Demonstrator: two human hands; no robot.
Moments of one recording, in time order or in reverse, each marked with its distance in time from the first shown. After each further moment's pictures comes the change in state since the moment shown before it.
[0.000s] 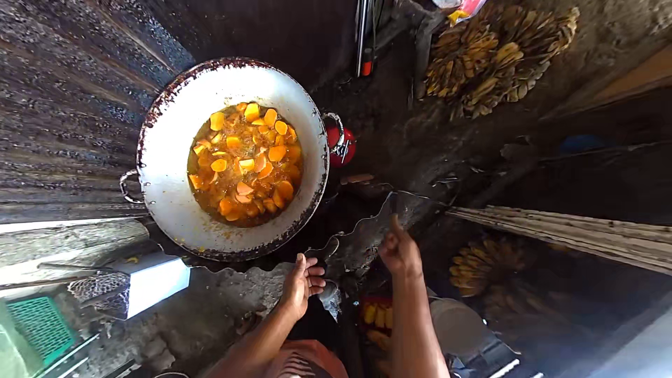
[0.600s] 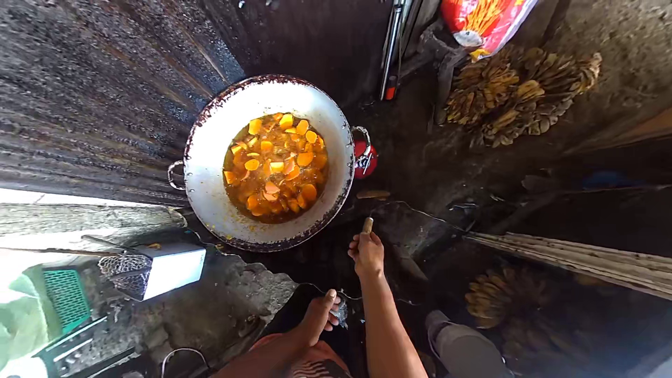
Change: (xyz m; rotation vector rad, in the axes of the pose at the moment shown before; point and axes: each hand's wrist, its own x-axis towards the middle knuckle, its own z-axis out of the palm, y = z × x) left_hand -0.029 -0.073 -0.031 0.353 -0.144 -0.068; right_hand -0.074 0.077 0.089 -0.478 0.007 -0.066
